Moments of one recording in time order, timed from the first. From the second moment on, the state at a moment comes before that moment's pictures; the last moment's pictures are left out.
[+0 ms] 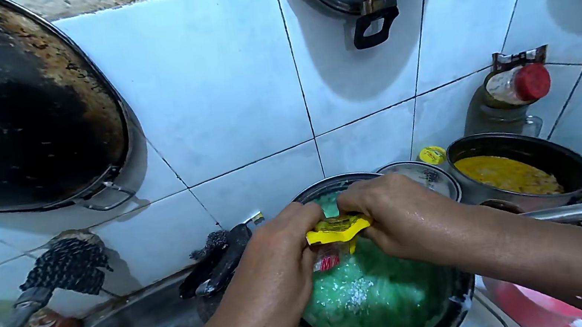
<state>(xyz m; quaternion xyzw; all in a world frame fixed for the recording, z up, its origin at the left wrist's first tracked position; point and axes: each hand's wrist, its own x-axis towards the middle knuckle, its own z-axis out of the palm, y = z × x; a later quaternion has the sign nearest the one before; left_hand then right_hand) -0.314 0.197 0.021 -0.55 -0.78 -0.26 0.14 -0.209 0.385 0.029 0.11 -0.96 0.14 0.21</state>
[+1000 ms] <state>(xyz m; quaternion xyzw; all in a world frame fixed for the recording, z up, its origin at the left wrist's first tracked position) -0.302 0.203 0.012 -0.57 -0.76 -0.25 0.19 -0.196 0.379 0.028 0.09 -0.97 0.09 0.19</state>
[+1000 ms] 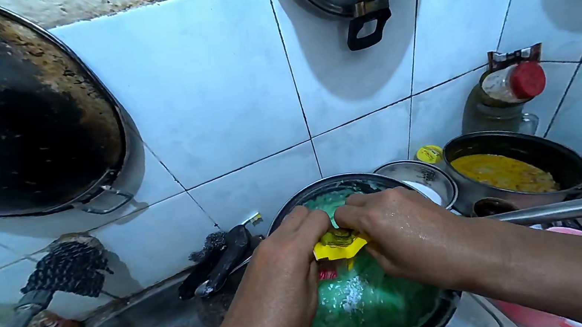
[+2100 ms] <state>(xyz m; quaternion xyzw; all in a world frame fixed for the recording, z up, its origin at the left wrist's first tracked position) -0.299 0.206 0.004 -0.57 -0.76 -0.23 0.23 -0.192 0.385 0.024 0.11 -0.96 0.00 0.24</state>
